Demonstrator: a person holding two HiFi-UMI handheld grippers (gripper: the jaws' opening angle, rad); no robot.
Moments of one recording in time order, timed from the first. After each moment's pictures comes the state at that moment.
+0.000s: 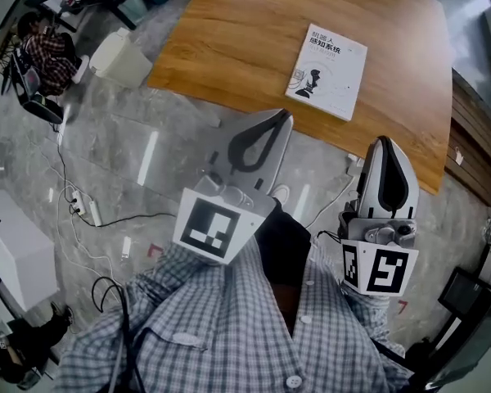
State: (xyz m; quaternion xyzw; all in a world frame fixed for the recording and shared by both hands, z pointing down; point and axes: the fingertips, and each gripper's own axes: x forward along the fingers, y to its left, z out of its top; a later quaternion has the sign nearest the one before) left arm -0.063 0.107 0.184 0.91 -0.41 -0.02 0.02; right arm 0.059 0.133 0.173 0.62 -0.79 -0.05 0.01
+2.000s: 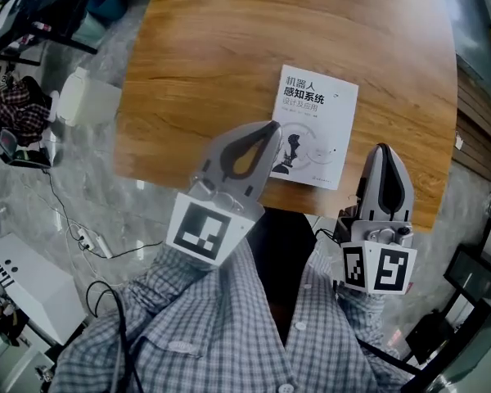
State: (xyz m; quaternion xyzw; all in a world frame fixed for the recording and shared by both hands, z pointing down) left arm -0.003 -0.132 0.266 0.93 -0.34 0.04 0.10; right arm 0.137 -0.090 0.253 0.69 -0.72 0.08 0.04
